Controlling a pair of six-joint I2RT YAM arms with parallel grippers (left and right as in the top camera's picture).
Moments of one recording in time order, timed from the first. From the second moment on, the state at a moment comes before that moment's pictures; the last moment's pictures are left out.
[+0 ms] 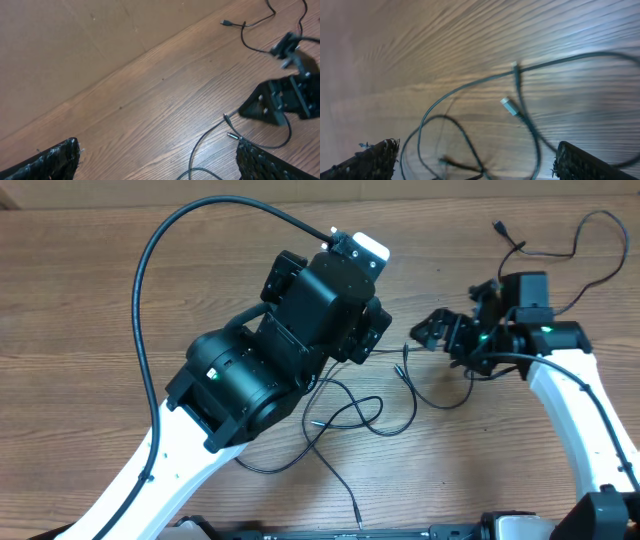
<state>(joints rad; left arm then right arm) -0.82 1.50 1.93 -1.09 -0.39 -0.03 0.03 1.46 1.11 -0.79 -0.49 0.38</state>
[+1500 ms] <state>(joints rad) -0.82 1.50 1.93 -1.09 -0.39 -0.03 0.50 1.80 1.11 -0.42 -0.18 1.09</state>
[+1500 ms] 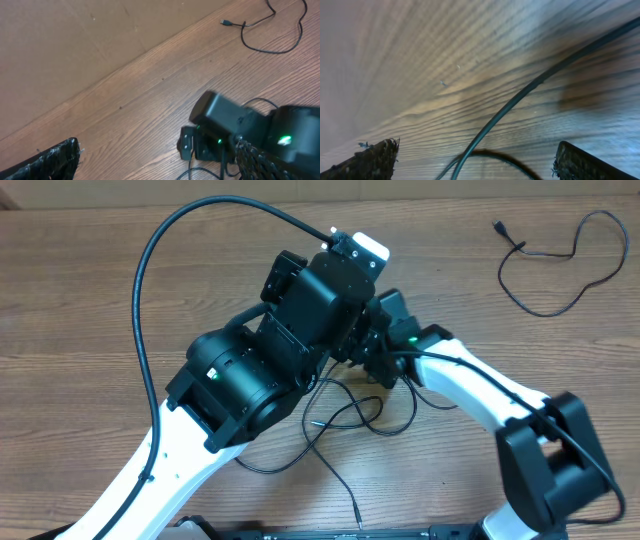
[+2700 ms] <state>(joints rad) -0.82 1.50 1.93 -1.09 -0.39 -0.03 0.31 1.58 1.17 -0.61 -0.13 0.91</state>
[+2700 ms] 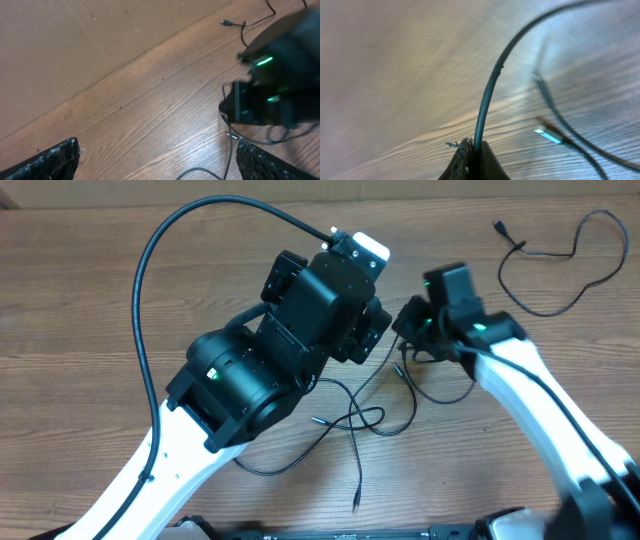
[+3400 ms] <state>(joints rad) -0.82 1.50 1.93 -1.09 -0.39 -0.03 0.31 0.93 1.29 -0.54 0.11 0.86</state>
